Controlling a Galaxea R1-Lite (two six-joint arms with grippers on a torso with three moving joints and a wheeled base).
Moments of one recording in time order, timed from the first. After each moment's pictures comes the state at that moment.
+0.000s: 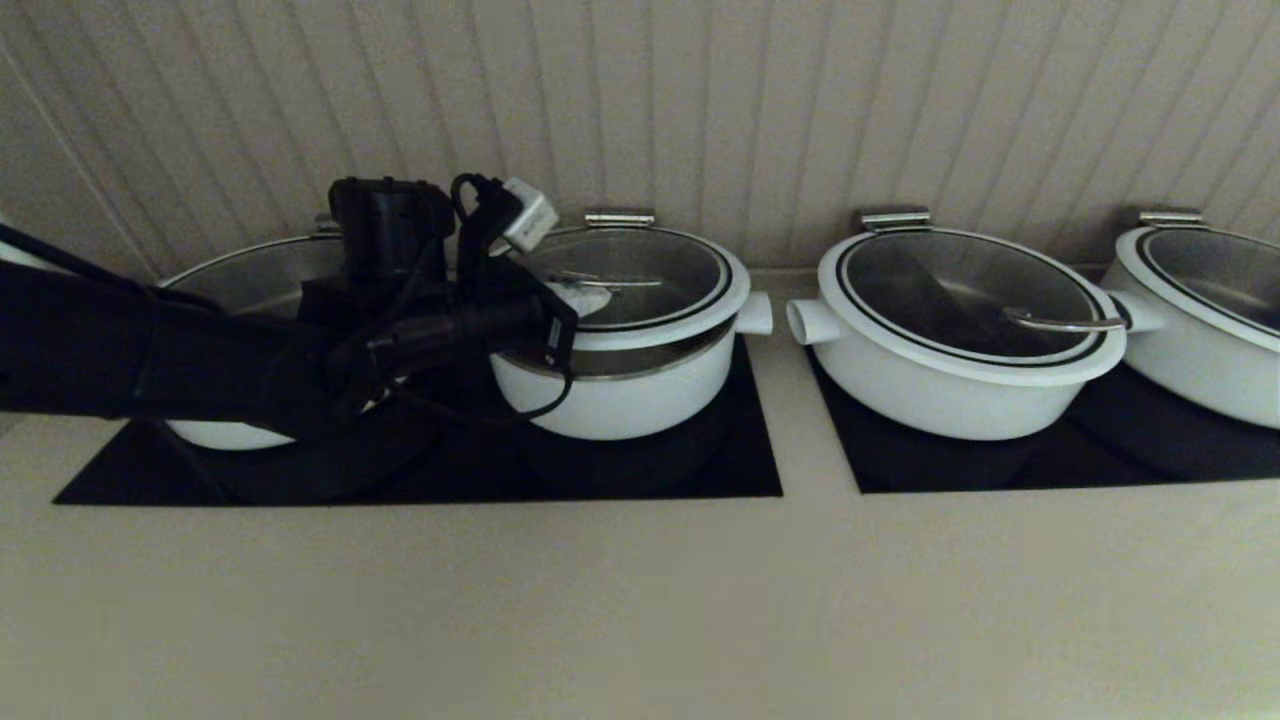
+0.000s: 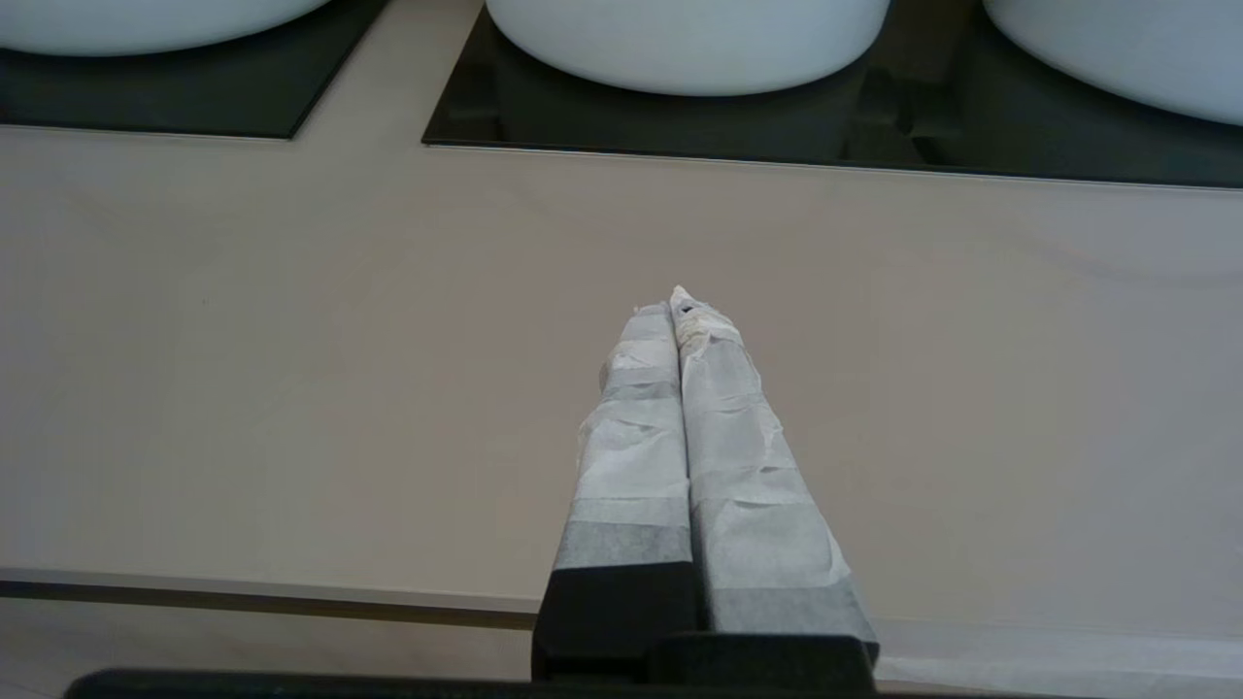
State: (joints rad) left arm -0.38 1.91 -1.24 -0.53 -0.38 0.24; right arm -0.01 0.00 0.00 0.00 0.04 -0.05
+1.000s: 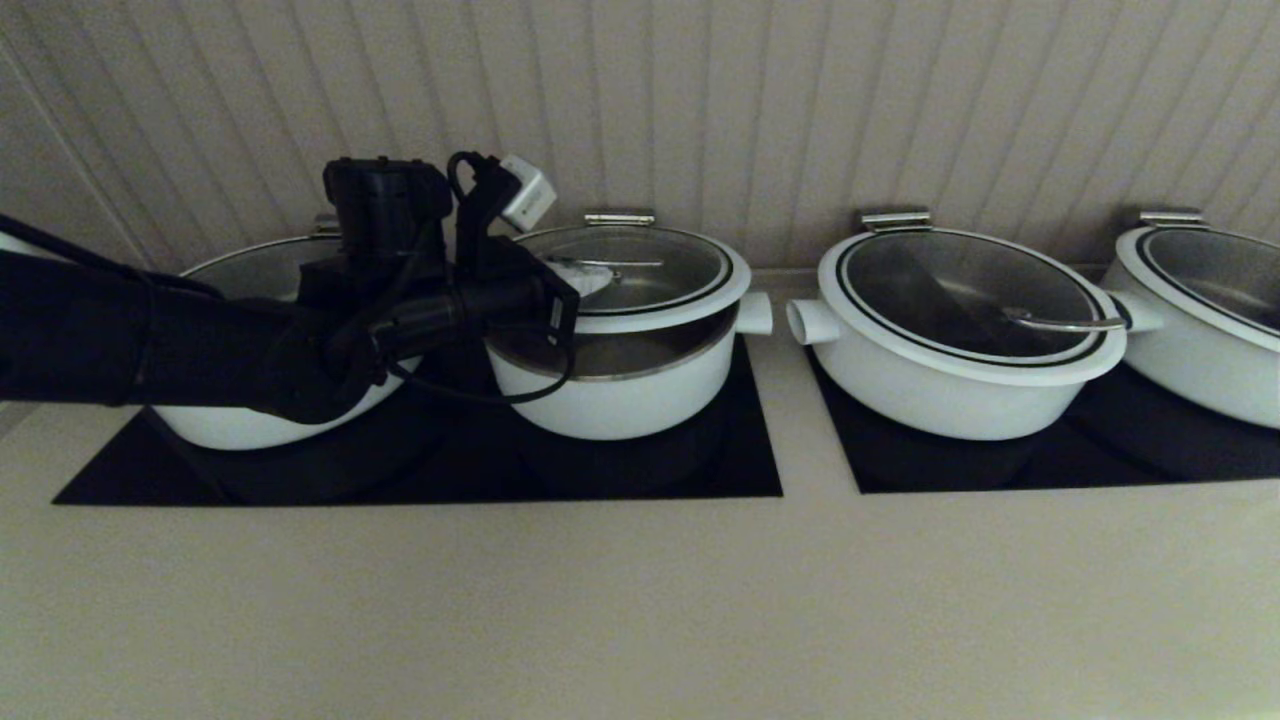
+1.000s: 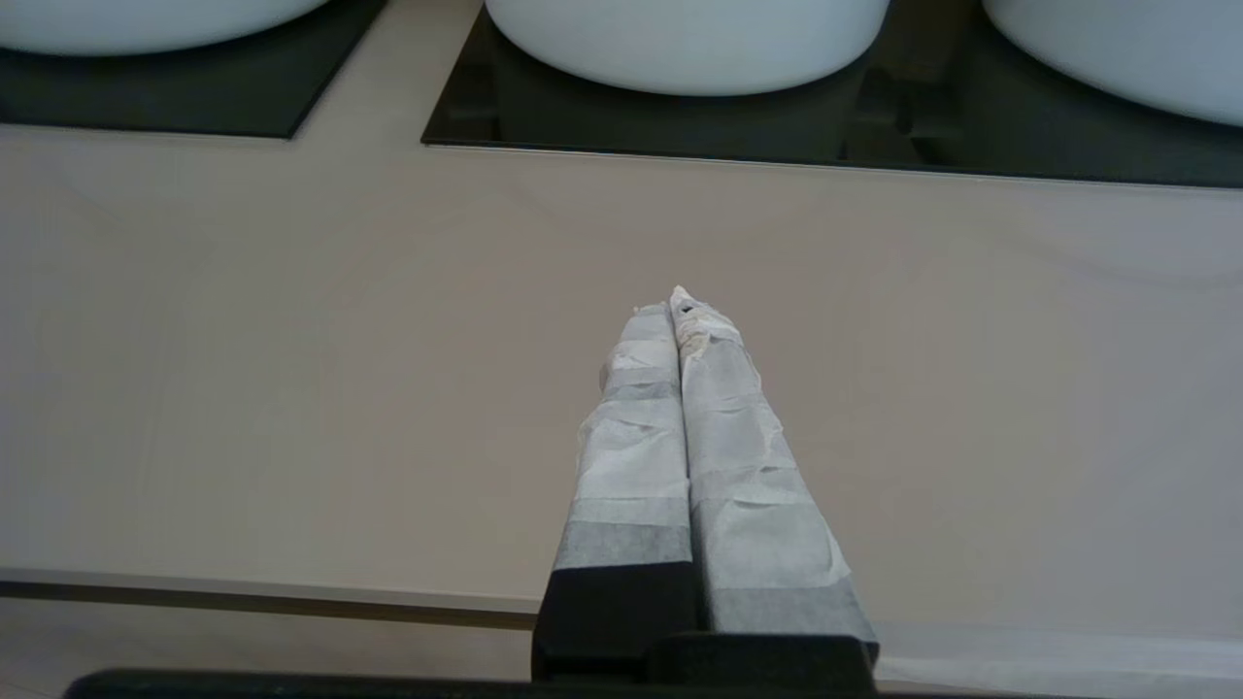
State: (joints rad) left arm -0.38 1.91 -1.29 -0.54 -0.38 0.24; right arm -0.01 0.00 0.00 0.00 0.04 -0.05
